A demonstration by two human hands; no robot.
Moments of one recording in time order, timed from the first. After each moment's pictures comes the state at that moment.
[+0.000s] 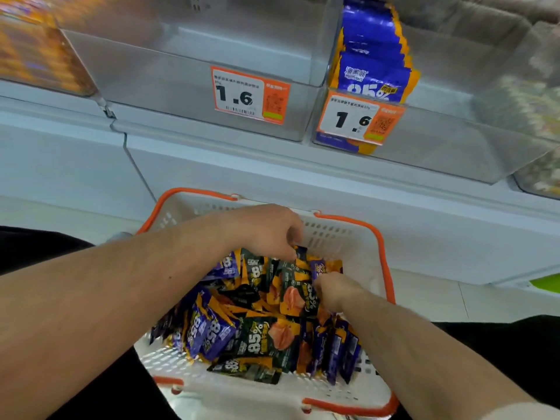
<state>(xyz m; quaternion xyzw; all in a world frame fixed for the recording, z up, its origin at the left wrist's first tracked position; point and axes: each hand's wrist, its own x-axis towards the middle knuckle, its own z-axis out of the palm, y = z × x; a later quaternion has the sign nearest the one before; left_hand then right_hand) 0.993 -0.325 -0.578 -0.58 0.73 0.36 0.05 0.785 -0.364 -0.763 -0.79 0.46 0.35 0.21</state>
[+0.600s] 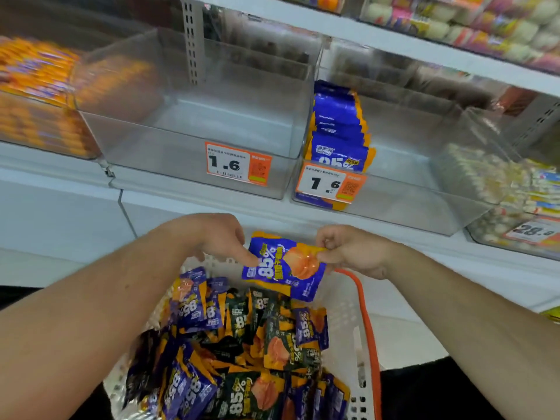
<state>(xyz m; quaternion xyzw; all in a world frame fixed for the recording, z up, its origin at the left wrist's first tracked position) 1.049 -0.346 -0.538 -0.71 0.57 0.42 0.00 0.795 -0.430 -0.558 -0.69 0.42 -0.03 0.58</state>
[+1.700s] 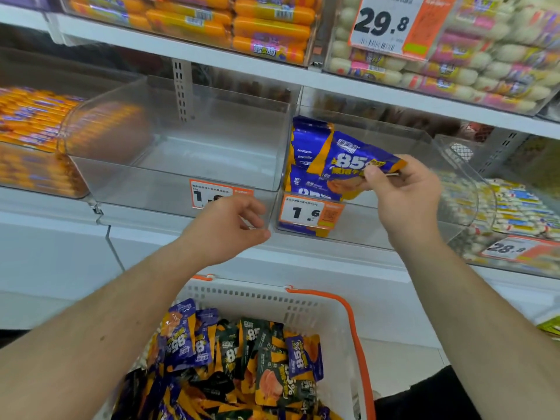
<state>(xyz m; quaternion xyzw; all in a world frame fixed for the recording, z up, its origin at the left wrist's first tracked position) 1.022 -0.353 -0.497 -0.65 0.61 0.27 -0.36 0.786 -0.436 -0.452 -0.64 0.42 -0.58 0.27</state>
